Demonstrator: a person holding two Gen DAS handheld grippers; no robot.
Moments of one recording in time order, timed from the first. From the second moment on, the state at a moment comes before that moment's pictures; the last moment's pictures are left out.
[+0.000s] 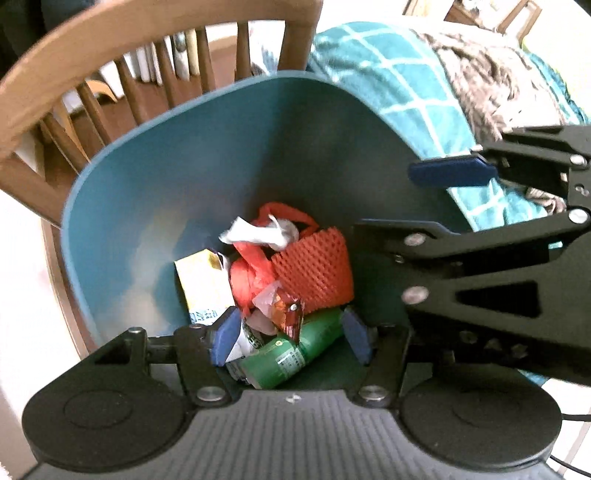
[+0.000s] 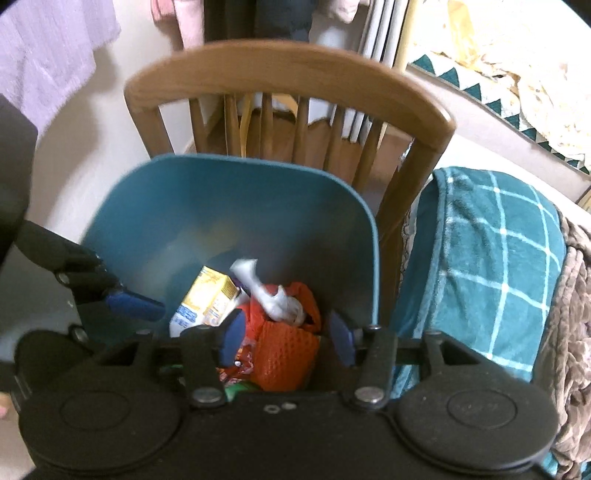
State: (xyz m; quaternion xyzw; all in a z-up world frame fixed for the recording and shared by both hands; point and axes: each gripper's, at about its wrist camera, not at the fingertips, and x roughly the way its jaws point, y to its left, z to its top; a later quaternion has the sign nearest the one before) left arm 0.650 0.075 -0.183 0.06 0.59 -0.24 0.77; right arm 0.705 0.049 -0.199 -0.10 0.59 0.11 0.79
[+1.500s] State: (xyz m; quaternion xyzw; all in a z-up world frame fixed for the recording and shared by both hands) left arm 0.405 0.034 -0.149 -0.09 0.52 -0.07 0.85; right arm 0.469 -0.068 -0.123 -0.02 0.53 0.25 0.81
